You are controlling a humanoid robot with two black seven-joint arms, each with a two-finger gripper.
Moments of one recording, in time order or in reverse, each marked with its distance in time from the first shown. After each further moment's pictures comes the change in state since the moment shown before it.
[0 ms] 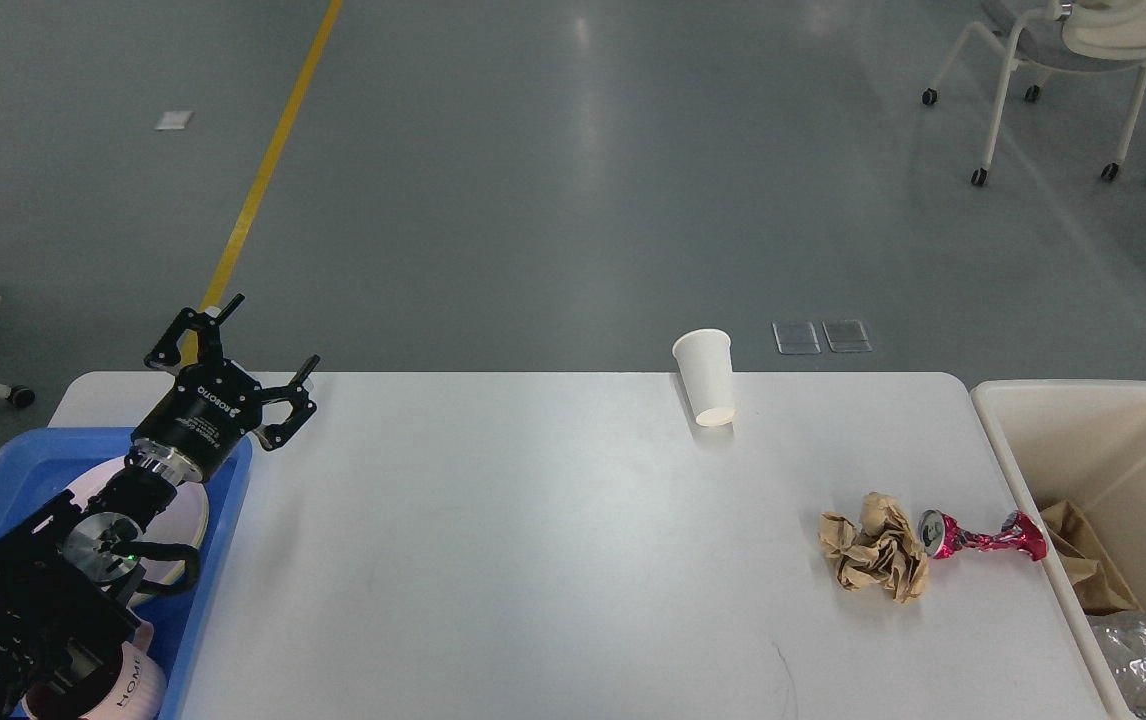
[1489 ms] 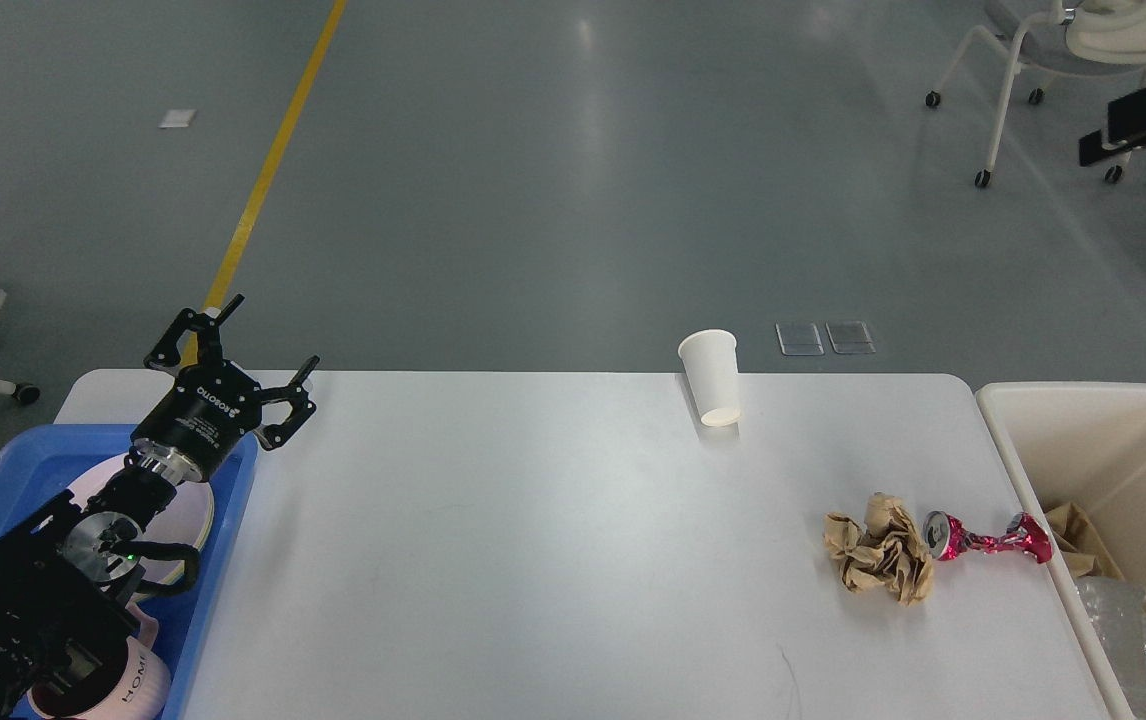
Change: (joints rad) left arm 0.000 0.000 -0.001 0.000 0.000 0.000 0.000; right arm 1.232 0.191 -0.481 0.807 0.092 0.525 0.146
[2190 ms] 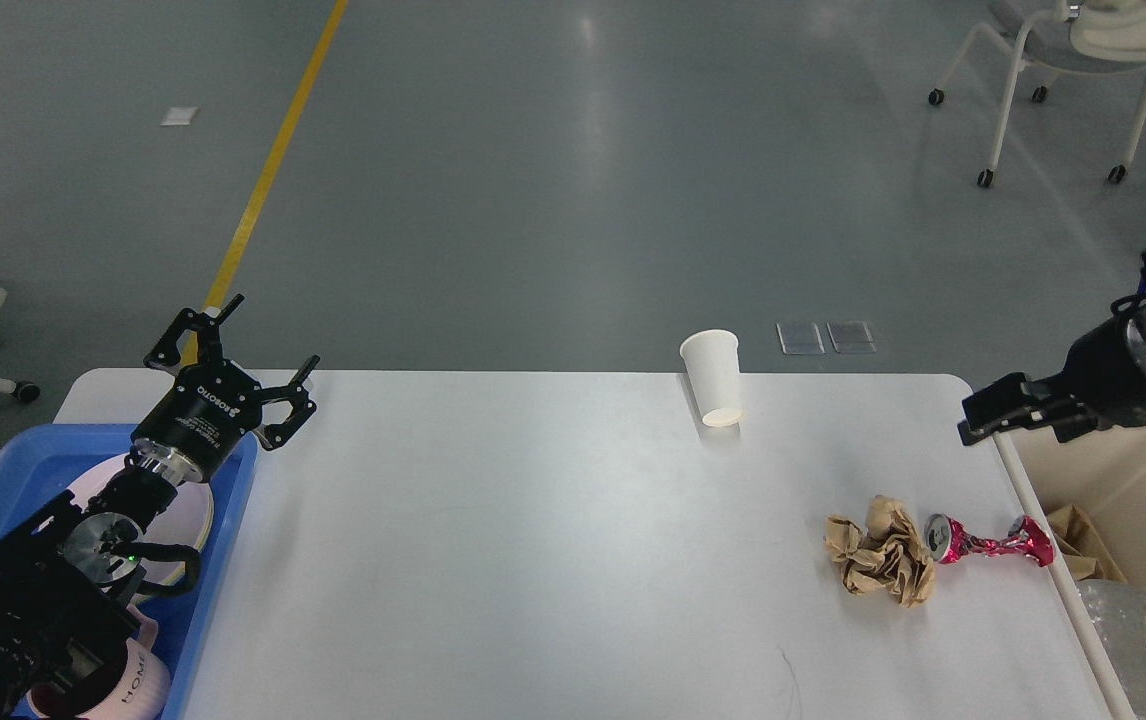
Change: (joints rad) left arm 0.000 -0.001 -0.001 0.000 0.000 0.000 0.000; right arm -0.536 0.057 0.075 0.134 0.041 -0.283 -0.205
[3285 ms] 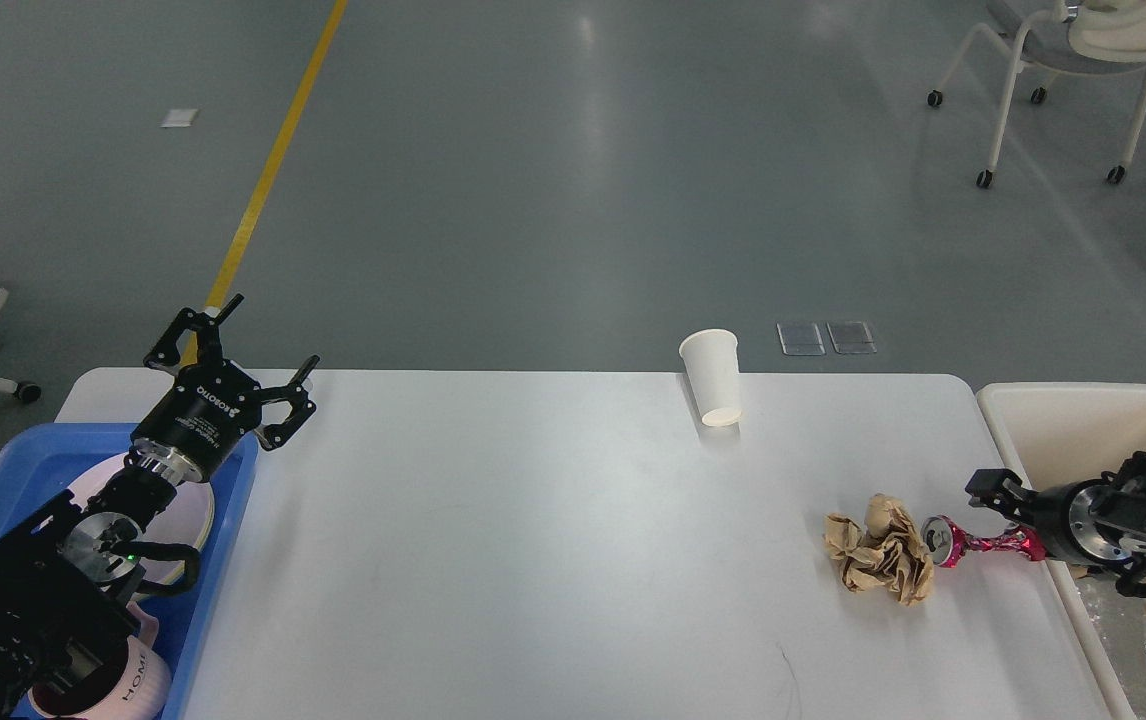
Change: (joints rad) left arm 0.000 0.000 0.001 0.000 0.000 0.001 0.000; right arm -0.810 0.094 0.421 -0.580 0.621 -0.257 -0.294
